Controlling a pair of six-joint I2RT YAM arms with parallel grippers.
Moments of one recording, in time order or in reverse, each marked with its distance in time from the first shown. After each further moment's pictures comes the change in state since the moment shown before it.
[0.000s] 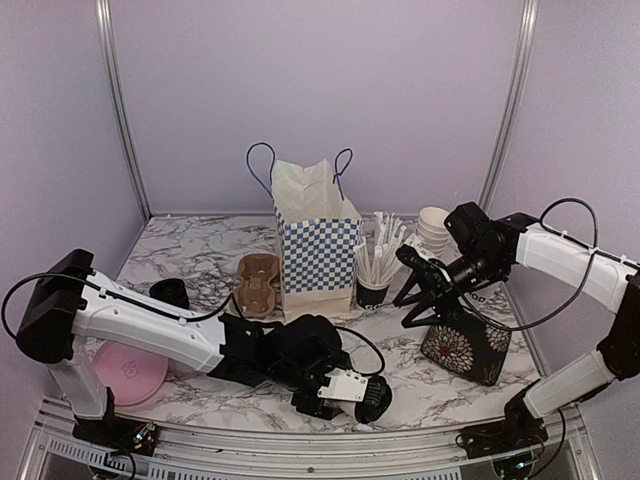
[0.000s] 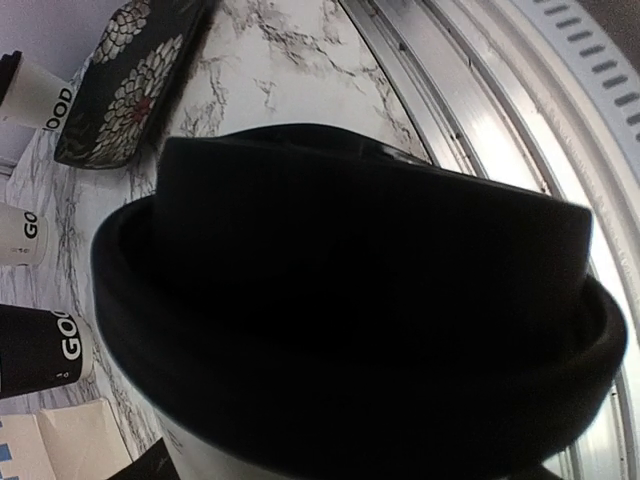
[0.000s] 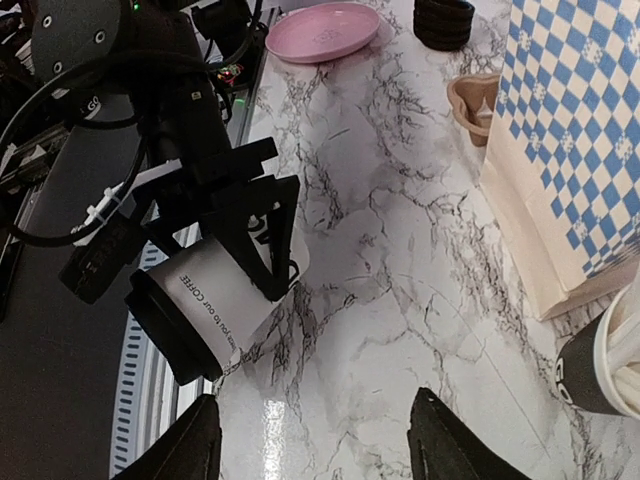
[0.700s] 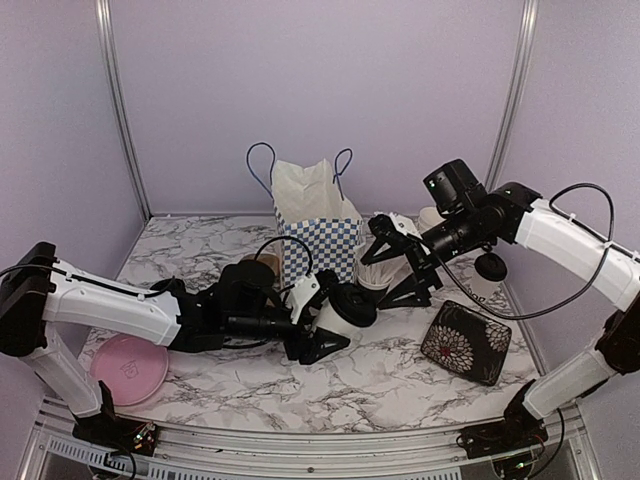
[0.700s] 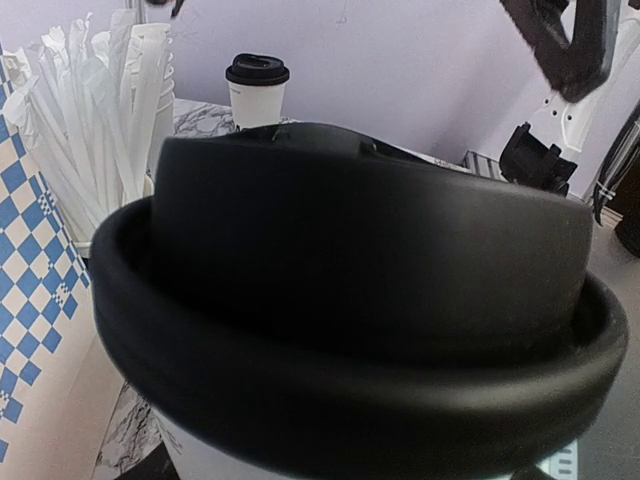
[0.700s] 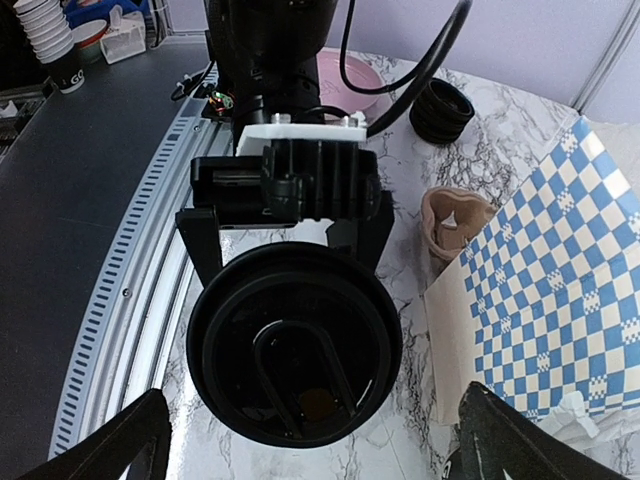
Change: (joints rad) left arm 0.240 -0.229 -0.264 0.518 0.212 -0.738; right arm 0.206 0.031 0.290 0.069 0.120 0.050
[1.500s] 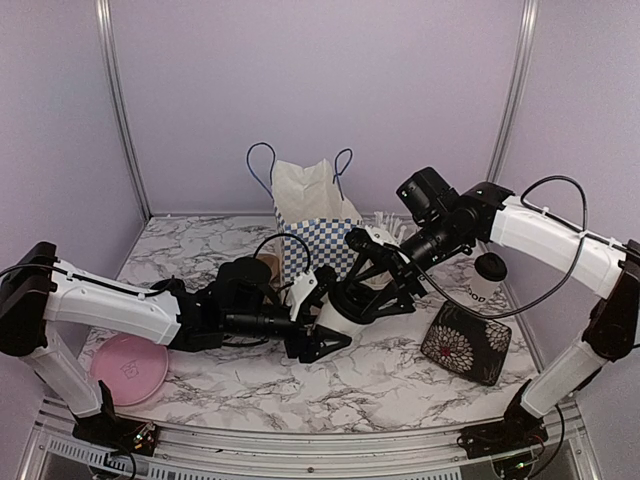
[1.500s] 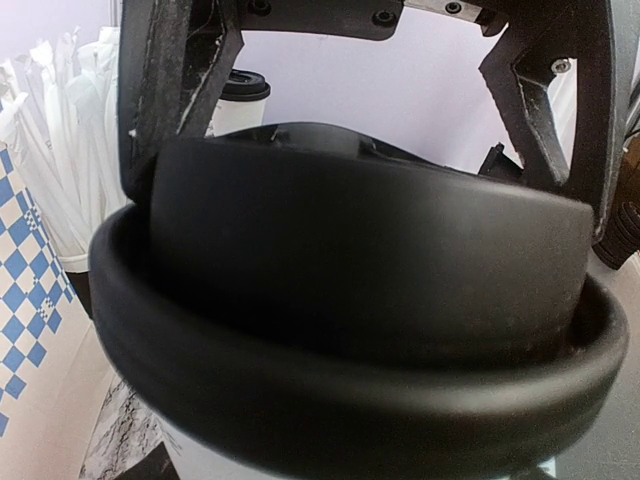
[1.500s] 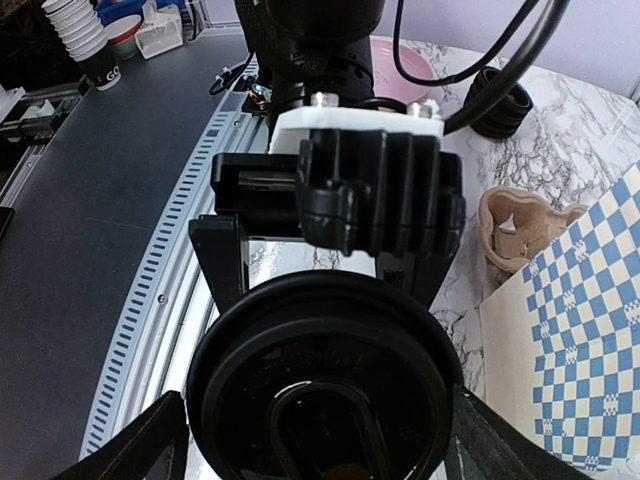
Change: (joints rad) left arm 0.009 0.001 -0.009 0.061 0.073 -0.043; right arm 0.079 0.116 0.053 -0.048 -0.019 0.019
